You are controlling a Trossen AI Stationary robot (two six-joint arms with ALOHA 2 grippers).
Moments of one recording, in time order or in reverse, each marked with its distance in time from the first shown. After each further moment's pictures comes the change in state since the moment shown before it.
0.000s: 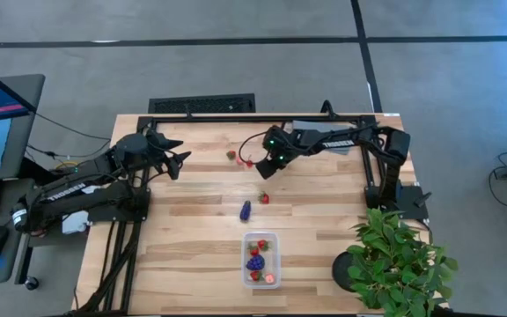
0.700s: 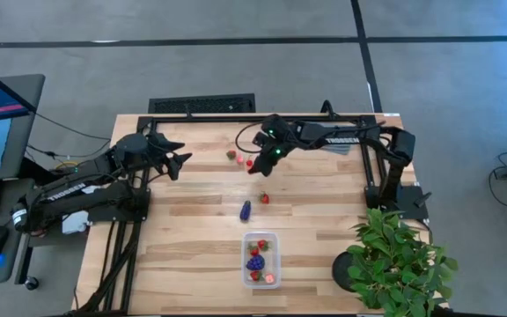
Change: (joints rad) left arm 0.000 0.000 0.000 0.000 0.050 -0.075; right arm 0.006 -0.047 0.101 0.083 -0.329 -0.134
